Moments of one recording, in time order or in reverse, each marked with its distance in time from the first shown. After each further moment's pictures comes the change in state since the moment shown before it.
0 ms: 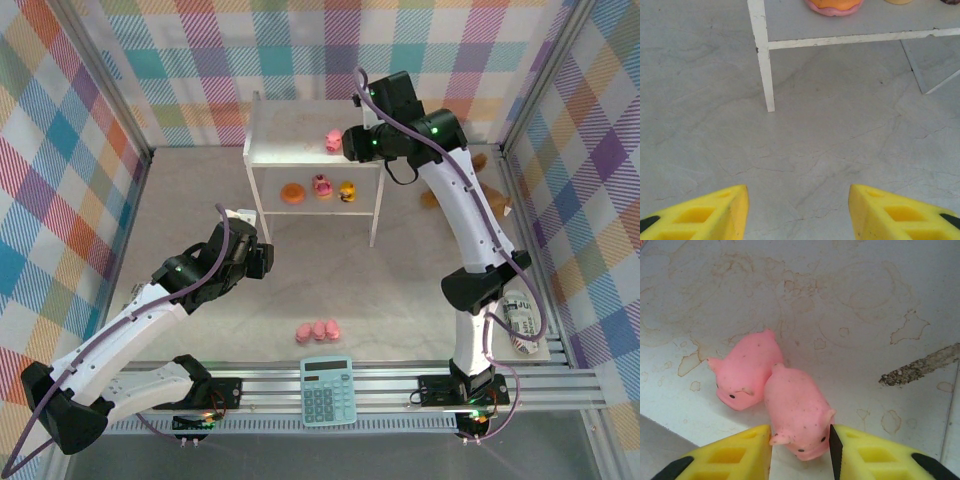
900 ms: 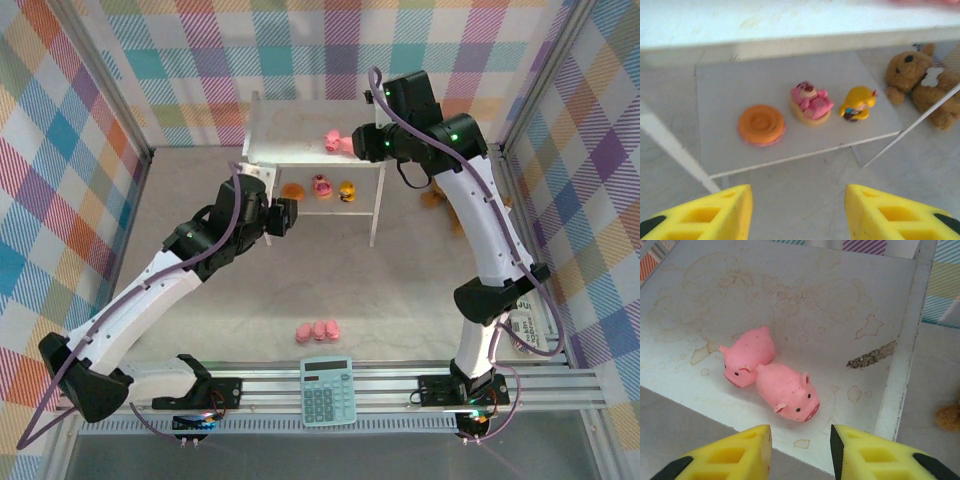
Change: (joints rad) left arm 0.005 0.222 0.319 0.174 0.084 0.119; right arm 0.001 -0.106 -0.064 0.016 0.032 -0.021
